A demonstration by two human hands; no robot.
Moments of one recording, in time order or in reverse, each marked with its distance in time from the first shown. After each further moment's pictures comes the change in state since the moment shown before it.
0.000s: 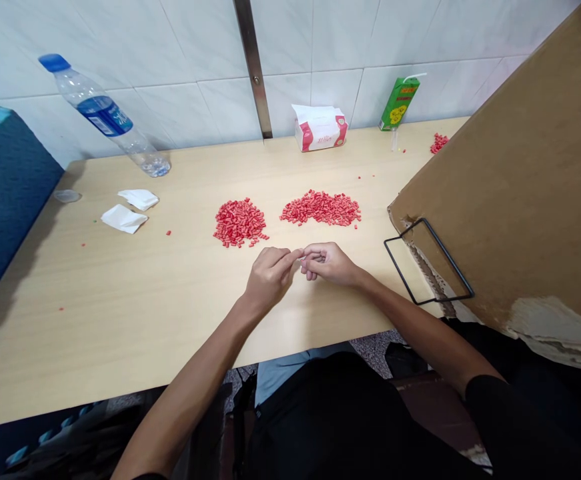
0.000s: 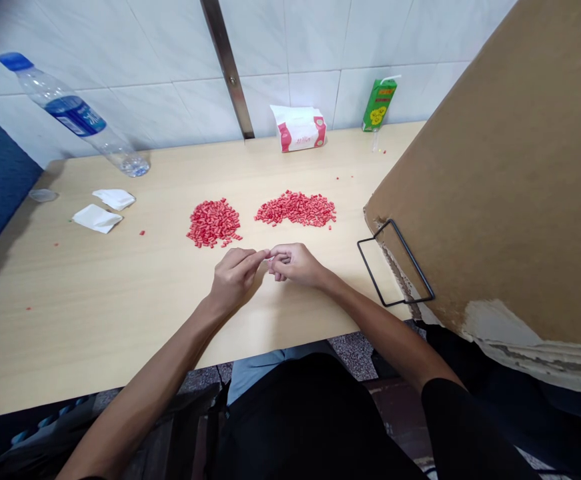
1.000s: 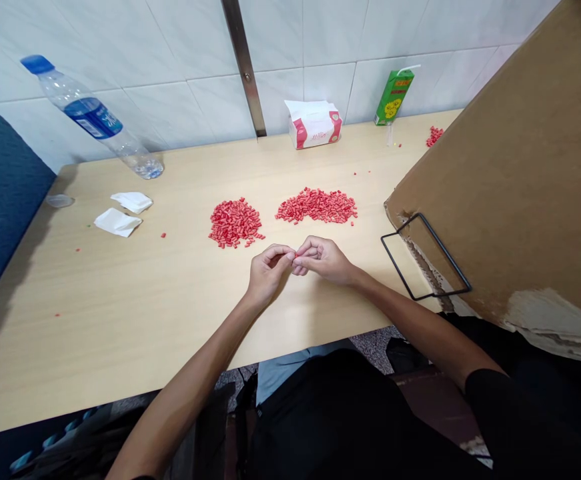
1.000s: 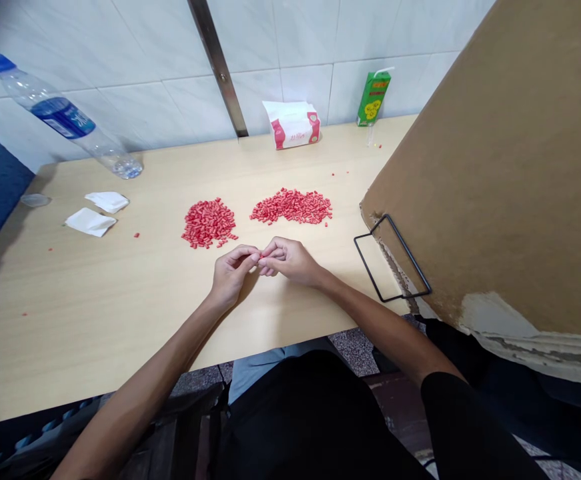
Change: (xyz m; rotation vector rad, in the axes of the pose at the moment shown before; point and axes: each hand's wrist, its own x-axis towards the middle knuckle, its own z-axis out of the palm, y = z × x) left_hand 0.009 0.017 0.009 -1.026 0.121 -0.719; right_hand 0.001 0.000 0.007 0.197 0.074 -0.035
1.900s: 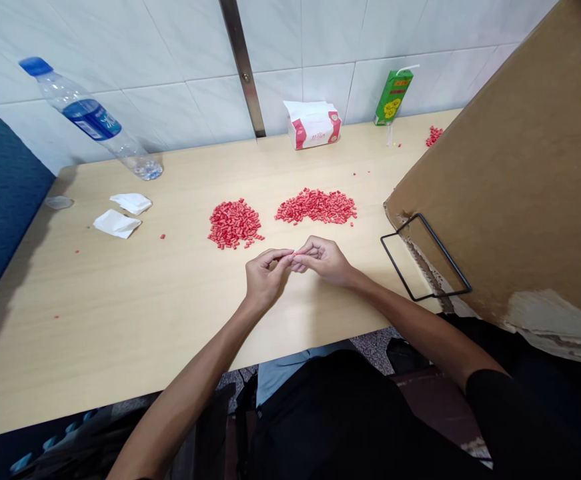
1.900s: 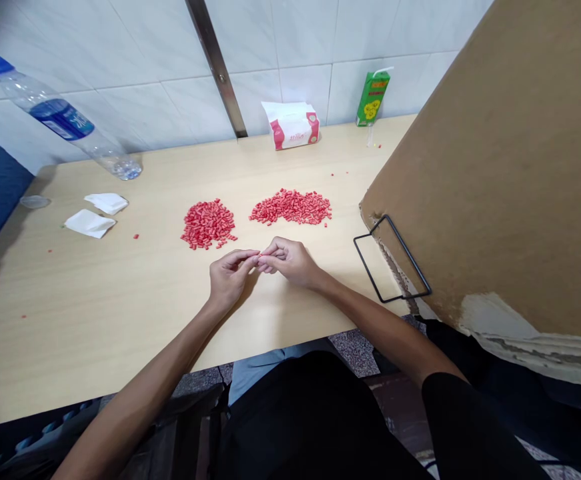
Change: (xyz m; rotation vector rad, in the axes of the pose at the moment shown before) left_hand -0.002 -0.006 -0.005 0.321 0.068 0.162; right_hand 0.001 0.010 0.000 -0.023 0.070 -0.101
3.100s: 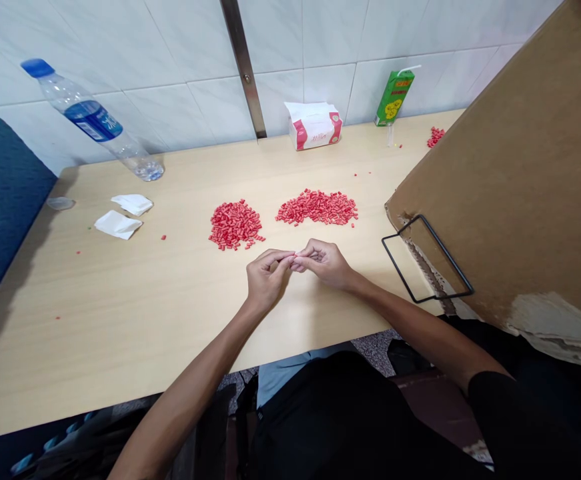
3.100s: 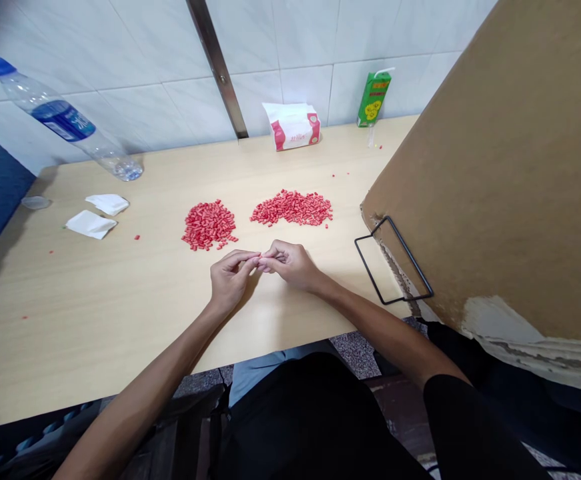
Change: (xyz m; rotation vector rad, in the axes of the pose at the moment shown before) left_hand 0.001 0.003 0.000 0.076 0.020 0.096; right_hand -0.001 0.004 0.002 -0.034 0.033 -0.002
